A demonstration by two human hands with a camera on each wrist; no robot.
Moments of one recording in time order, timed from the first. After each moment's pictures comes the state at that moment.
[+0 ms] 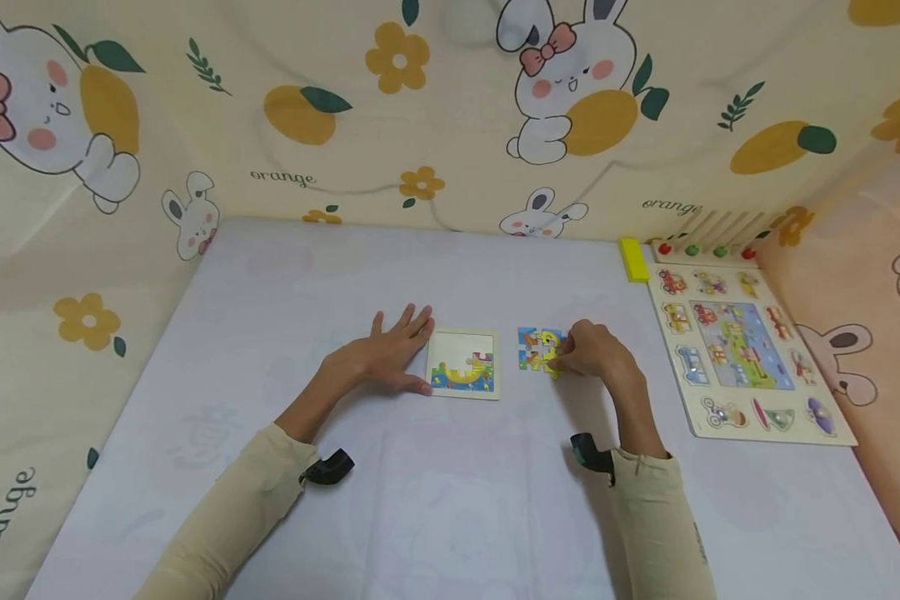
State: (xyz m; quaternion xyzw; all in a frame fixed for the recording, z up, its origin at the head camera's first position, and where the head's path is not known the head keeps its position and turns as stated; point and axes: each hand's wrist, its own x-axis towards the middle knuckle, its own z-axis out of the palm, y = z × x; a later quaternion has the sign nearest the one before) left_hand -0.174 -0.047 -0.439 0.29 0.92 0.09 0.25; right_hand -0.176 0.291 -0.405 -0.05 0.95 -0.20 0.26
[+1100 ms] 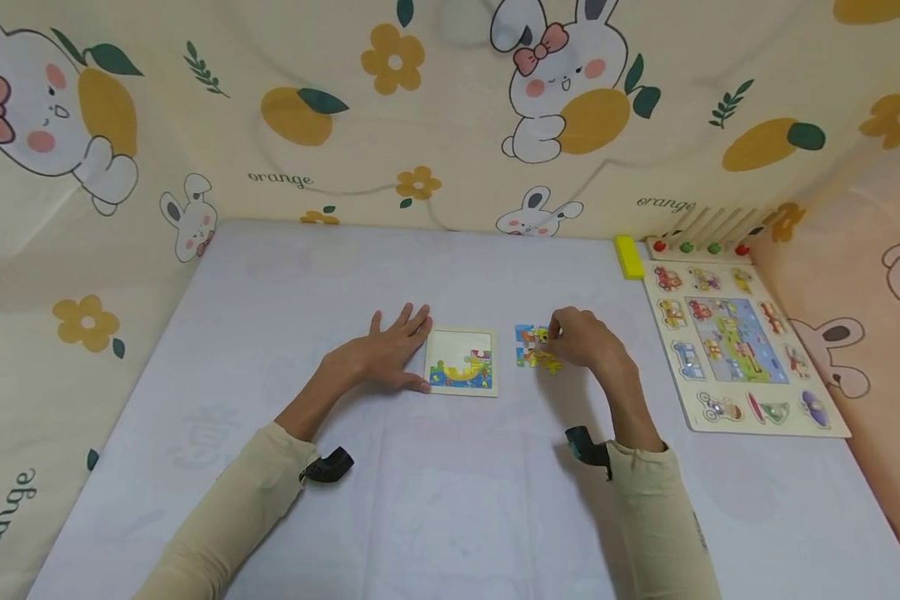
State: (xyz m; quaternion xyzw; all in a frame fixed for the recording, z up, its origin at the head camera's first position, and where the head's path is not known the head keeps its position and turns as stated) left_hand -0.174 -0.045 -0.439 0.28 0.92 0.08 0.26; right_hand -0.171 0.273 -0.384 -0.09 0.95 -0.19 0.22
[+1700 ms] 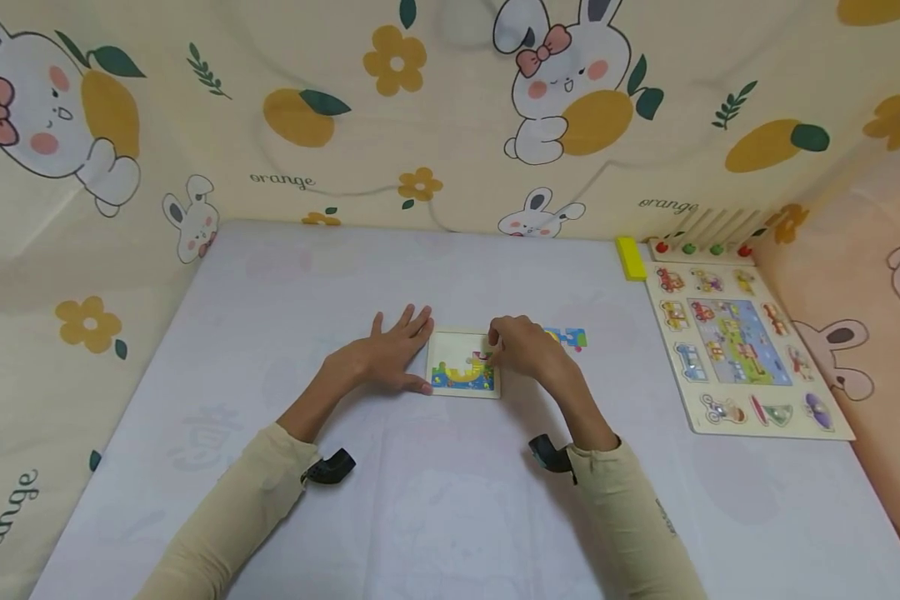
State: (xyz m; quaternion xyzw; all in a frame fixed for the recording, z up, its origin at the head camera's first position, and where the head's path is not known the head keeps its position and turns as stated) left_hand -0.174 -0.047 -0.439 0.28 0.92 0.10 0.26; right_hand -0.170 0.204 -0.402 -0.16 0.94 -0.22 0.22
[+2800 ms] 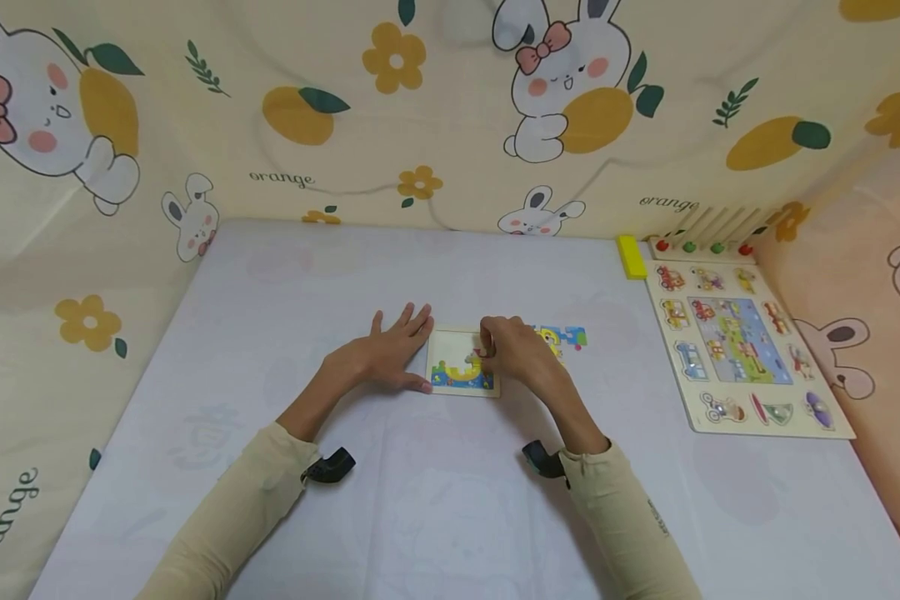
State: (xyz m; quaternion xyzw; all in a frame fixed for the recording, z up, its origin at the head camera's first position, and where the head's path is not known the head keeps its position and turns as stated) left_hand -0.174 -0.046 -0.439 0.28 0.92 0.09 0.26; right_hand -0.164 0.194 -0.413 -0.17 0.94 -0.23 0.17
